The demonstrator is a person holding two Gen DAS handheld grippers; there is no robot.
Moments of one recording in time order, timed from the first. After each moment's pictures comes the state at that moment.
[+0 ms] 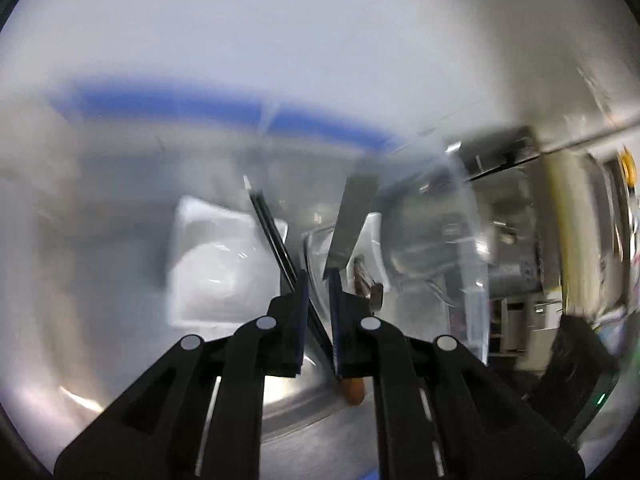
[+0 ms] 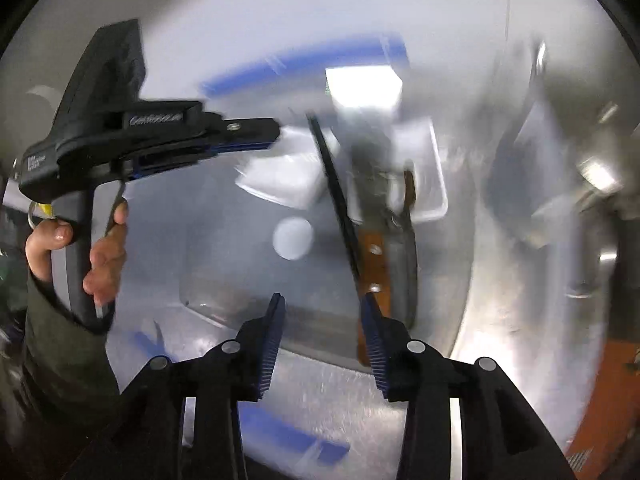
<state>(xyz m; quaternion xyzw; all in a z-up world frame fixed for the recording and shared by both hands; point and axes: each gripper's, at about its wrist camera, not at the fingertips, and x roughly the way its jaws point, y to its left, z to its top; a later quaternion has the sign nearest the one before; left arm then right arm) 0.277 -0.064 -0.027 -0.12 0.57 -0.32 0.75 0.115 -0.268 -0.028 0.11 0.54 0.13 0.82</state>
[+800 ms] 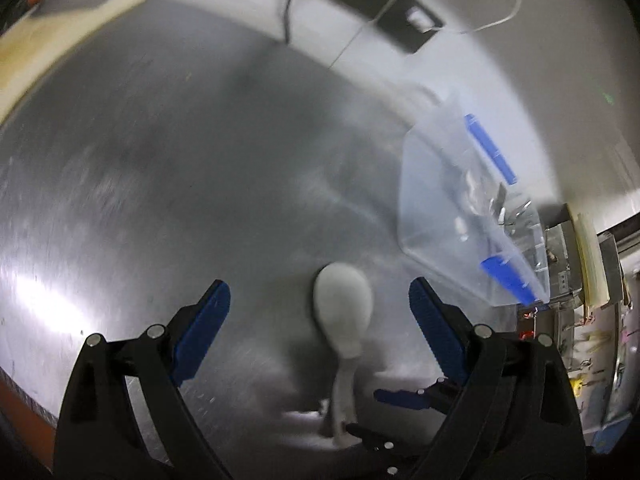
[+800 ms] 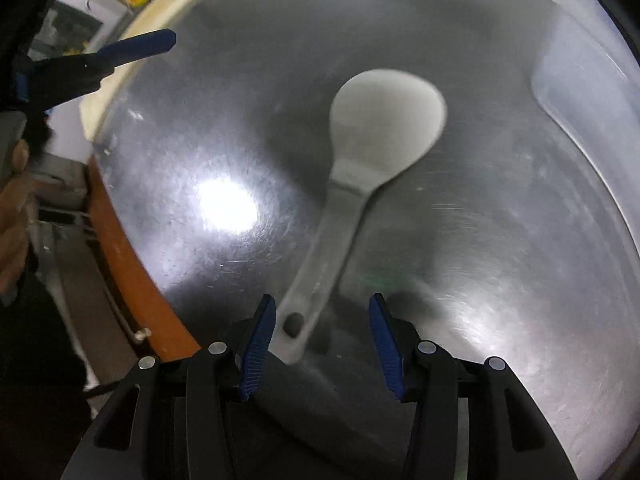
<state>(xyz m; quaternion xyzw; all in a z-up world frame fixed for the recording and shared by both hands) 0.017 0.310 -0.064 -0.26 0.52 -0.08 0.81 -0.024 0.103 -0.168 -0.12 0.66 0.27 0.70</state>
